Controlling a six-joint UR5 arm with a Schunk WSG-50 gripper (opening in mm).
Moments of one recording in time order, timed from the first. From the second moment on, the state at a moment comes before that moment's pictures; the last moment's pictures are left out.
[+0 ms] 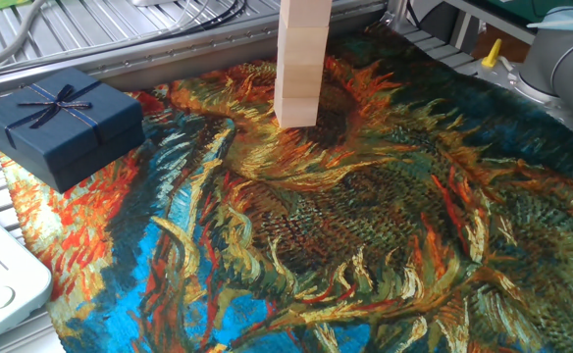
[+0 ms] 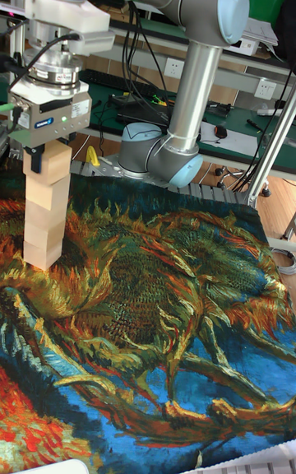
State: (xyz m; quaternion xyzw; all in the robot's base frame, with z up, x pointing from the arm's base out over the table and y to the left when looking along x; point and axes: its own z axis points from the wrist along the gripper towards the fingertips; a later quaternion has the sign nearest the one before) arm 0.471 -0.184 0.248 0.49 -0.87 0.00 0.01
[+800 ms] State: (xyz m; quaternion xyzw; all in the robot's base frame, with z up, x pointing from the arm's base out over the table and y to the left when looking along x) arm 0.464 -0.187 0.244 0.50 -0.87 0.00 0.00
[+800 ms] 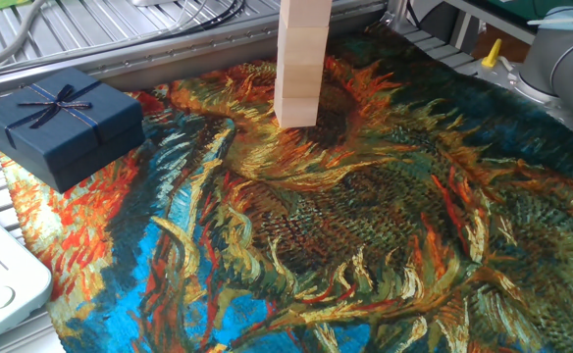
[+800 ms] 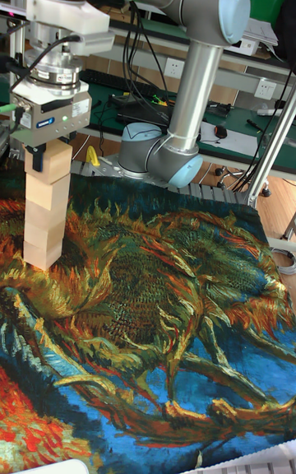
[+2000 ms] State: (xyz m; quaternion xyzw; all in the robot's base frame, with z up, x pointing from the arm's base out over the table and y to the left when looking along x) arm 0.463 -0.192 0.243 0.51 -0.86 0.02 0.00
